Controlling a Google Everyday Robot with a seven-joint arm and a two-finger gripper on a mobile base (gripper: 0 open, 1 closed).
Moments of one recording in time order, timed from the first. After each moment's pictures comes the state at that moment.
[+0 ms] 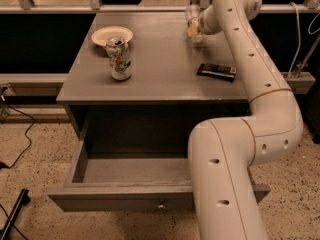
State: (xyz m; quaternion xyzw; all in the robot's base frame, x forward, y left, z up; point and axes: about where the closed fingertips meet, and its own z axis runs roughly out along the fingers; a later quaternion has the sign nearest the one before) arm 0.941 -0.170 0.853 -0.14 0.89 0.05 0.44
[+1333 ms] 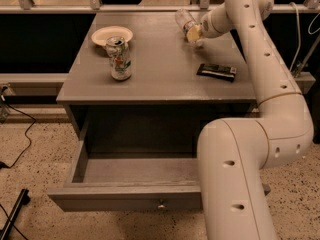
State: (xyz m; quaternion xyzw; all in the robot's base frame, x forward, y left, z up) arm 0.902 -0.150 0.854 -0.21 0.88 0.12 0.41
